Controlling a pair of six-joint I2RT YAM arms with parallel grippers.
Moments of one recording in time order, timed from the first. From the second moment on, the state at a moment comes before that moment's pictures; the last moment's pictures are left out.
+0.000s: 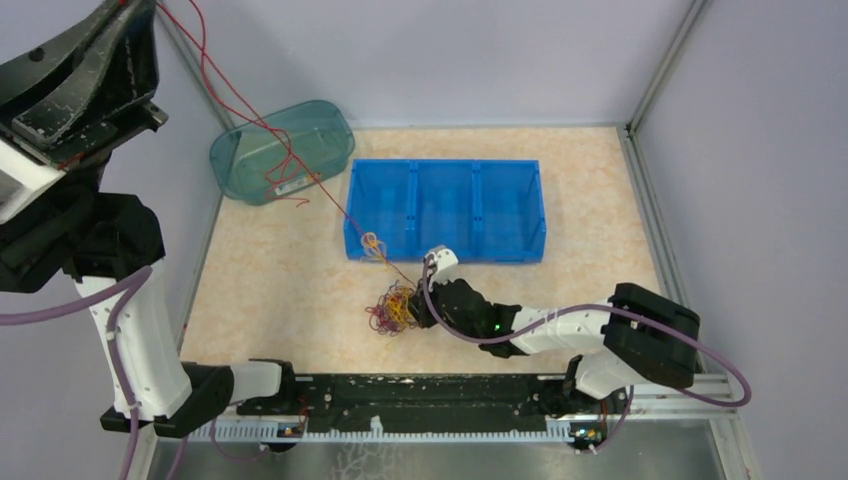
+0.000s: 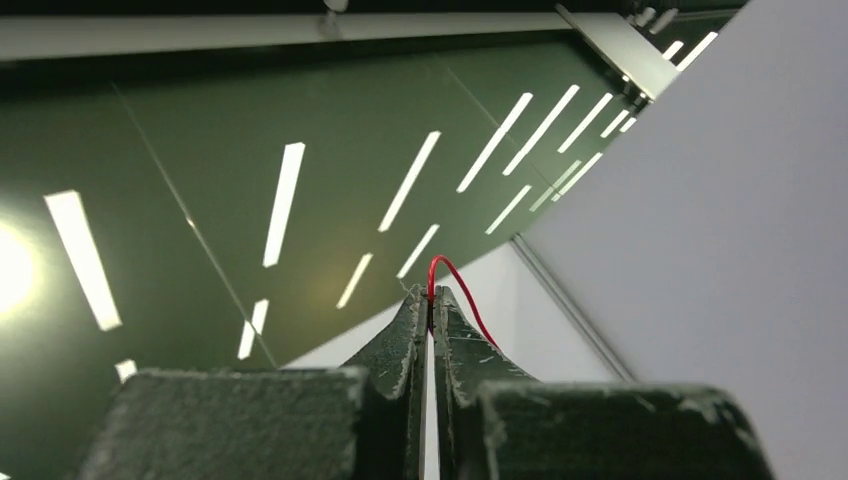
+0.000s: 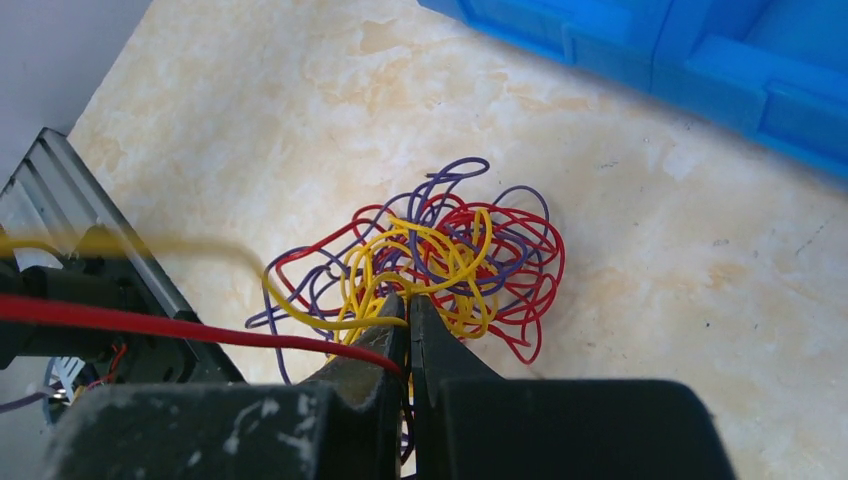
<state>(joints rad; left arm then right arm) -0.12 1.28 2.21 0.47 0.68 -0.23 1.17 1.40 0.53 0.49 0.29 0.56</state>
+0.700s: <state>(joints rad) -0.12 1.27 2.15 0.64 0.59 -0.03 1.17 1.22 0.44 0.39 0.28 0.57</state>
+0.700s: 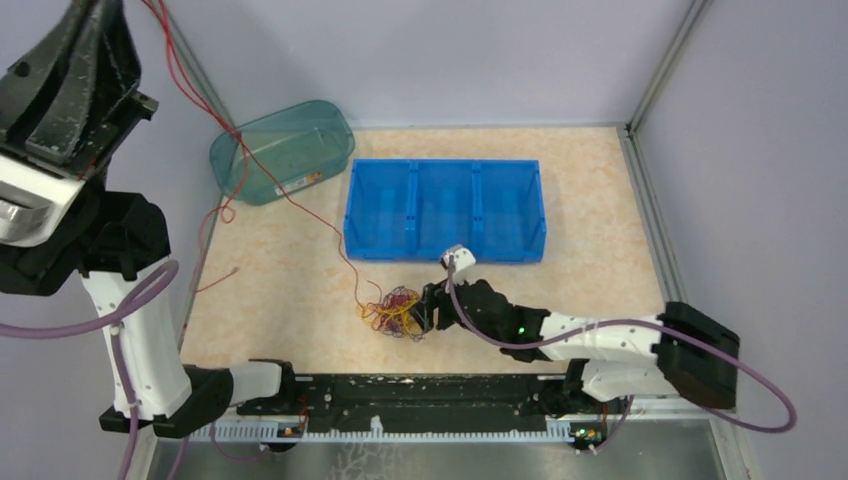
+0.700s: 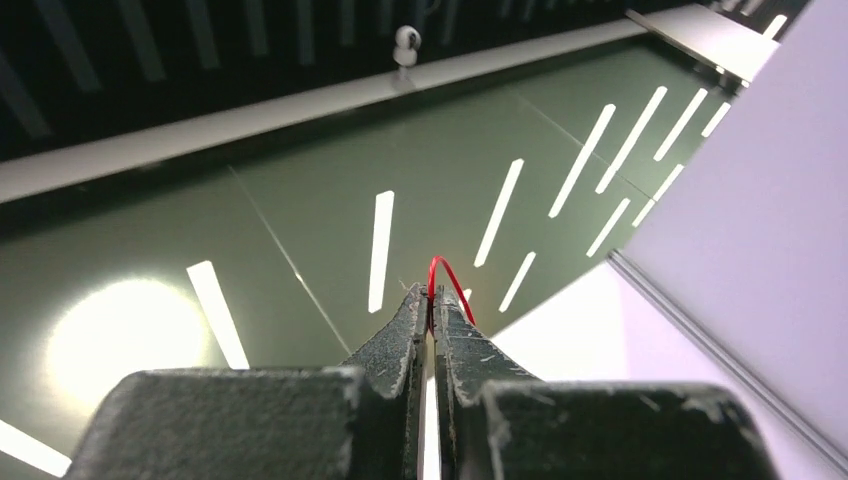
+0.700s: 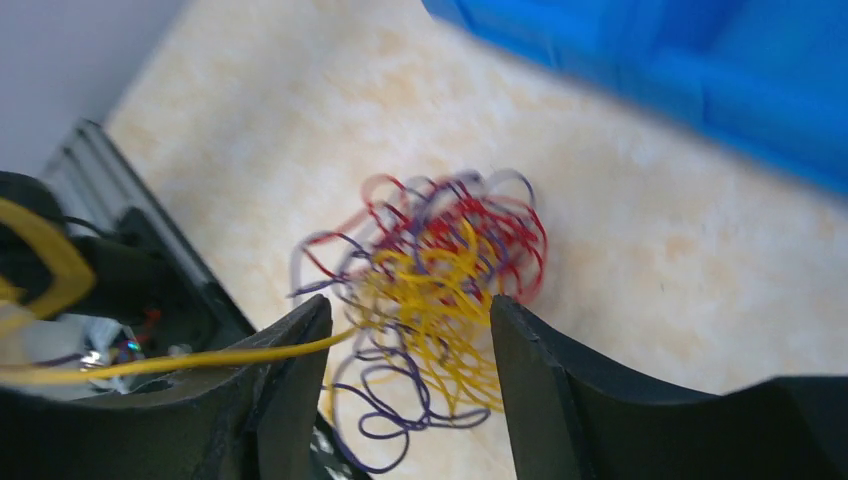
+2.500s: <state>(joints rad) -0.12 1.30 2.10 0.65 0.68 0.05 1.20 1.61 0.96 0.44 -0.11 0.46</state>
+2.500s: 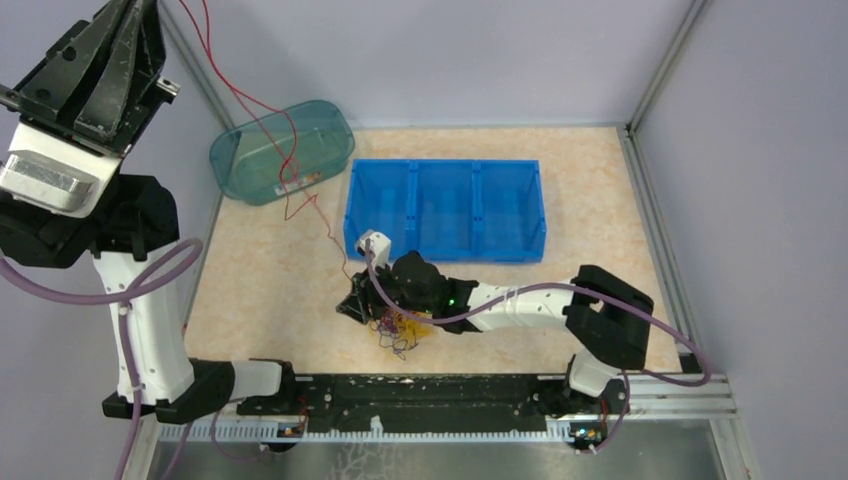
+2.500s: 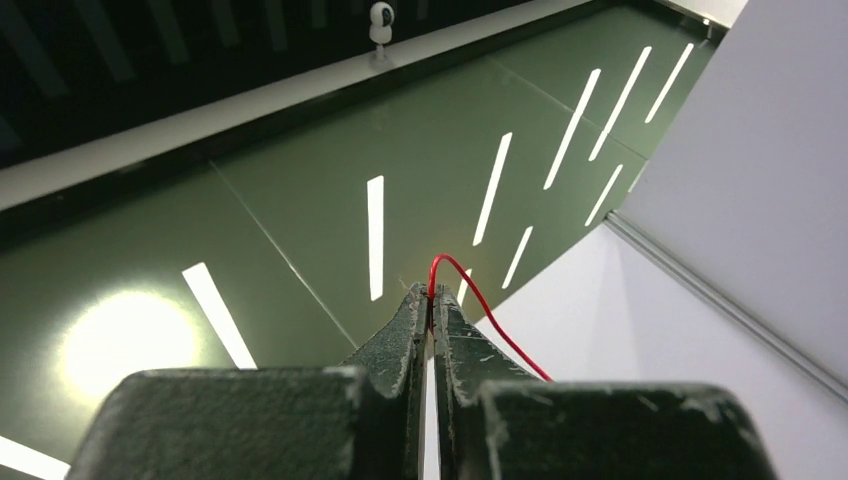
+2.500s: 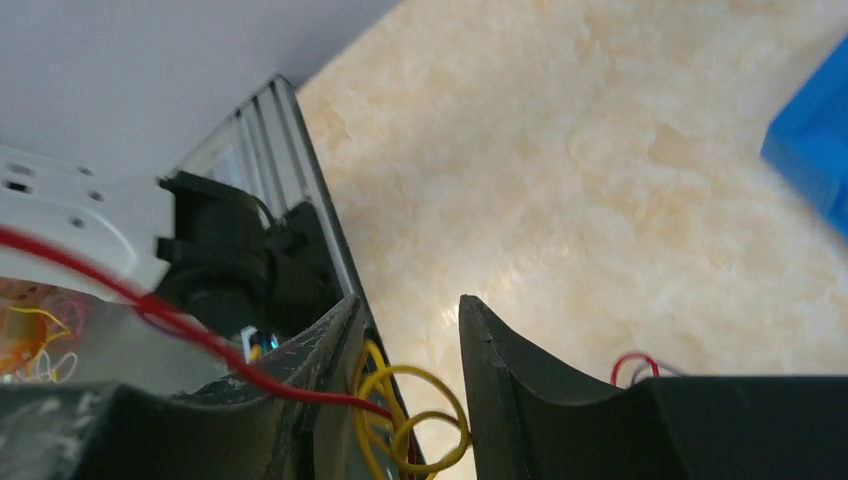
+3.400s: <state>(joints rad) -0.12 1.33 2.13 0.75 0.60 0.28 1.19 1.57 0.51 0.63 0.05 0.62</state>
